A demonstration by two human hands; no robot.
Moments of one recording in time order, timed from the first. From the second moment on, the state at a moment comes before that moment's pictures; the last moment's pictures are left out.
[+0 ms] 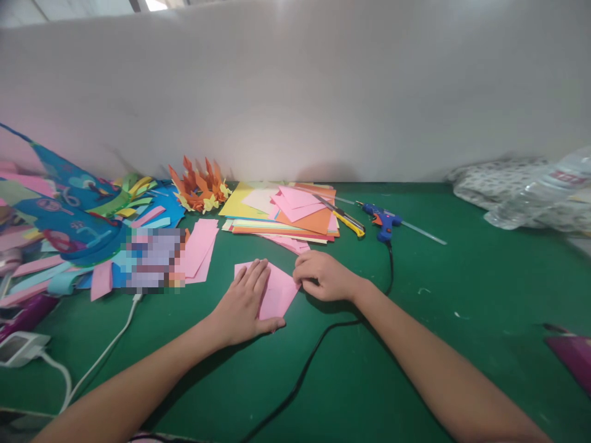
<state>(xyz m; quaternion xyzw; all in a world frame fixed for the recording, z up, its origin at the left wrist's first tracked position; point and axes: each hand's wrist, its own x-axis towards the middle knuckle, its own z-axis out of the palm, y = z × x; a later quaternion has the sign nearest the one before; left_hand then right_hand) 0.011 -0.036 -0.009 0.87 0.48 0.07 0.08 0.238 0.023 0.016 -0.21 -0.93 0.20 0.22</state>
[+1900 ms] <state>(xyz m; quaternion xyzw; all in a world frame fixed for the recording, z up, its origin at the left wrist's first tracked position) -0.013 -0.006 -0.001 0.88 0.37 0.27 0.14 0.212 0.017 -0.002 -0.17 -0.96 0.09 0.21</state>
